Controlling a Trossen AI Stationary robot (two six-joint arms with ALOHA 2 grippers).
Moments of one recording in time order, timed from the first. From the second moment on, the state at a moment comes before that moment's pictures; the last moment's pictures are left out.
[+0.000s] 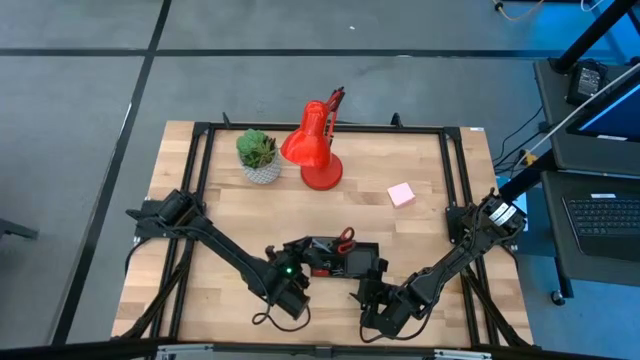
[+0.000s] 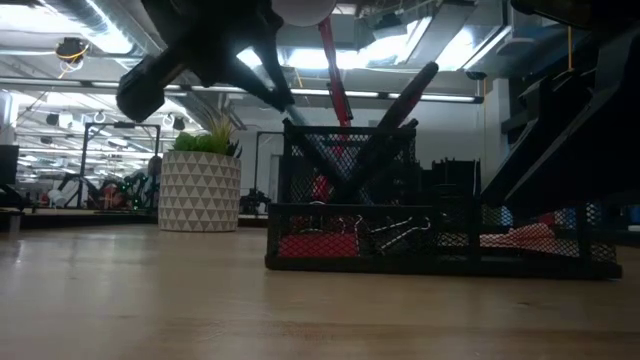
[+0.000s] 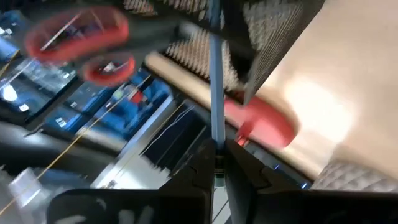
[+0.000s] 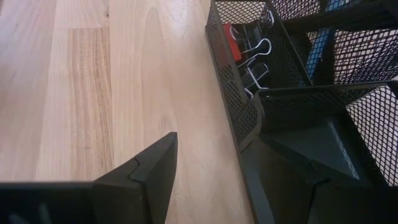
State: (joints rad) left arm -0.57 2.01 1.48 -0.95 -1.14 0.85; right arm 0.77 1.91 1.07 -0.22 0.71 0.75
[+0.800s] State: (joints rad) left arm -0.58 2.01 1.48 -0.94 -1.03 0.78; right arm 0.77 1.91 1.07 -0.22 0.71 0.75
